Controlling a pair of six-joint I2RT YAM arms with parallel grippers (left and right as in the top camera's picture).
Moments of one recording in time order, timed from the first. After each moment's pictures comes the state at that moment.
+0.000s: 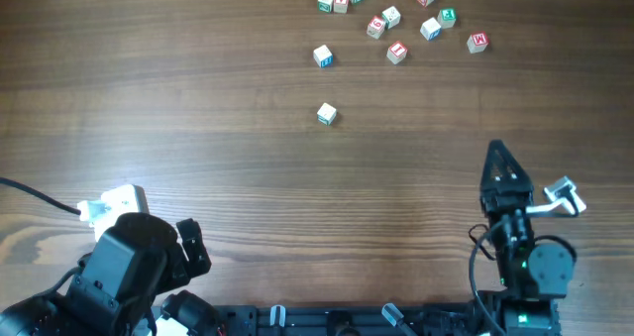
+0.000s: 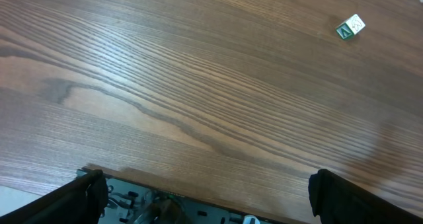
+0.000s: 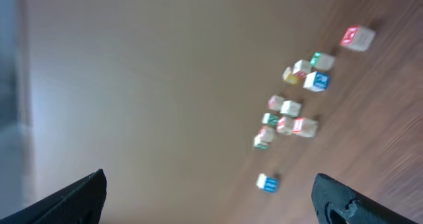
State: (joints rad) left arm -0.55 0.76 1.34 -1.68 -0.33 -0.81; right arm -0.06 0.19 0.10 0.14 -0.15 1.20
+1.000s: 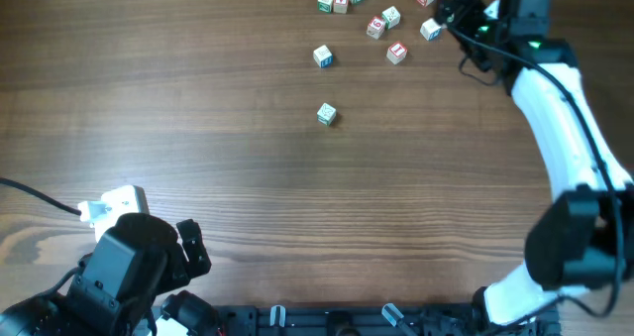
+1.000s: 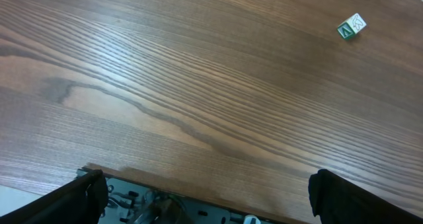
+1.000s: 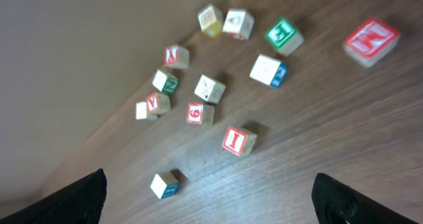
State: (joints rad) left arm -0.55 0.75 1.33 -1.68 -0.33 -0.81; right arm 0.04 1.82 1.51 -0.45 -0.17 0.74
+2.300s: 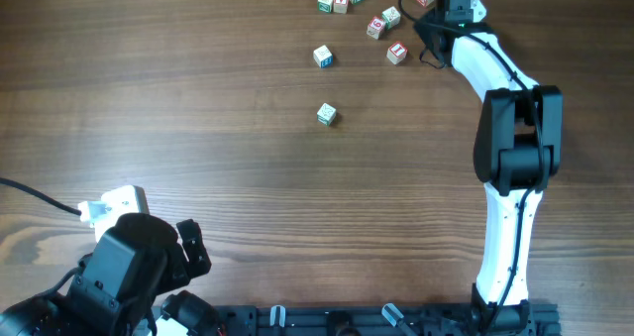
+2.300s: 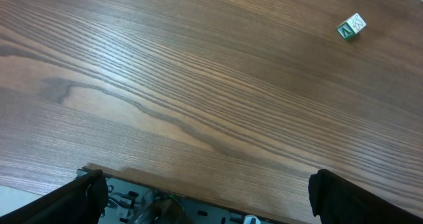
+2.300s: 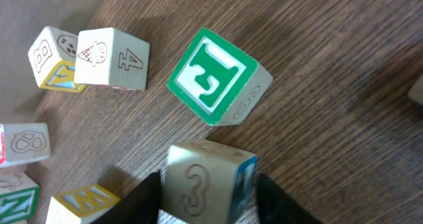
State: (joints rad) left arm -0.55 0.75 1.33 -1.68 -0.33 -0.81; right arm 0.08 2.42 1.86 -0.33 0.10 0.89
